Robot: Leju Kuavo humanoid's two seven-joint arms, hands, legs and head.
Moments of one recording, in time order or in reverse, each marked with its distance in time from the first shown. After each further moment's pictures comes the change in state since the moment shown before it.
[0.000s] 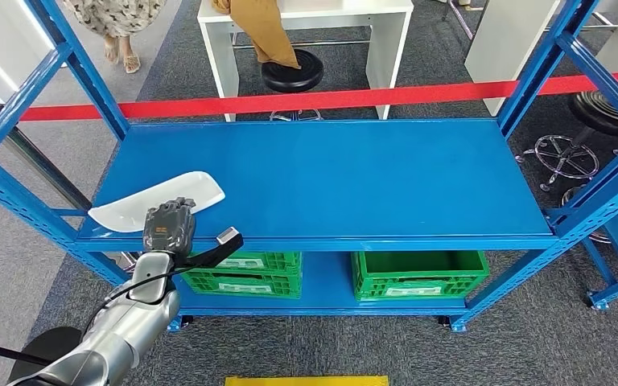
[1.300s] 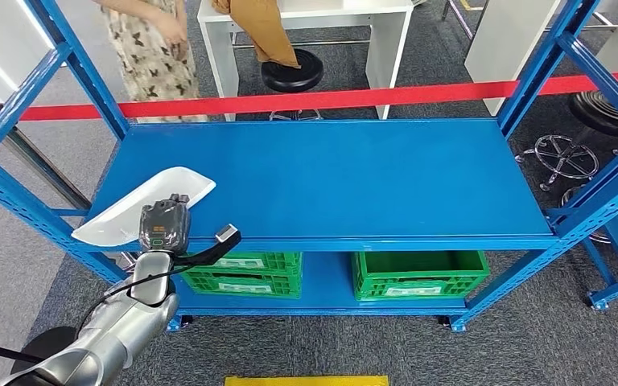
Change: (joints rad) left arm -0.015 0.063 -0.193 -0.024 0.000 0.041 0.193; right arm -0.001 0.000 -0.001 0.000 0.000 0.002 -0.016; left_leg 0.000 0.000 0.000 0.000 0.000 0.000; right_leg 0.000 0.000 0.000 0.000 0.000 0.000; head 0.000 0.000
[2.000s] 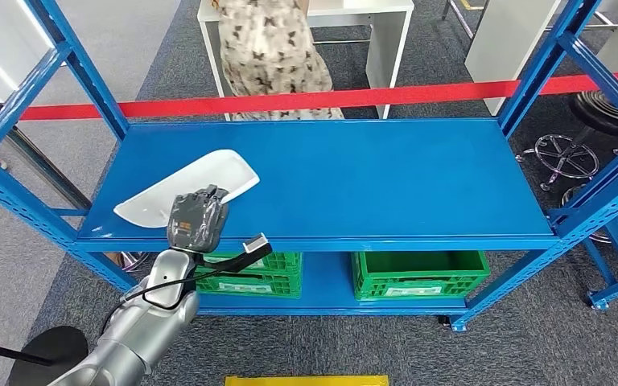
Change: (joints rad) left arm 0.094 -0.100 0.082 -0.264 0.010 0.004 -0.319; right arm 0.004 0.000 -0.007 0.000 -0.013 -0.002 0.031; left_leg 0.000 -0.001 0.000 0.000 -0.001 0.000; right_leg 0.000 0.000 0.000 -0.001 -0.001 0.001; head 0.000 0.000
